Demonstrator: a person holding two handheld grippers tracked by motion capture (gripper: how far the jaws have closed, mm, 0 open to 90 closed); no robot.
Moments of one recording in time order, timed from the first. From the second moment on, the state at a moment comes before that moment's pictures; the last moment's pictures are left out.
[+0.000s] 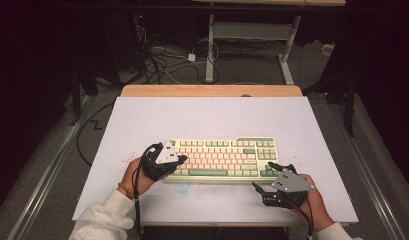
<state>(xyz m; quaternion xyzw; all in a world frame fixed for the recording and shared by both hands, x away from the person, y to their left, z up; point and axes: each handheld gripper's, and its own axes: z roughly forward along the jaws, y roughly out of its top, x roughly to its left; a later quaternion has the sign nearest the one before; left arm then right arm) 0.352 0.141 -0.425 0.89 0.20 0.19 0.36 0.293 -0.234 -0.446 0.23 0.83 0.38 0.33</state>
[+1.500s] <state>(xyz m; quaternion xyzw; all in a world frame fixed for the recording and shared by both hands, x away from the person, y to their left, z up) 0.331 0.152 -0.437 0.86 0.23 0.25 0.38 0.356 -0.212 -0.445 0.27 0.87 0.34 0.23</state>
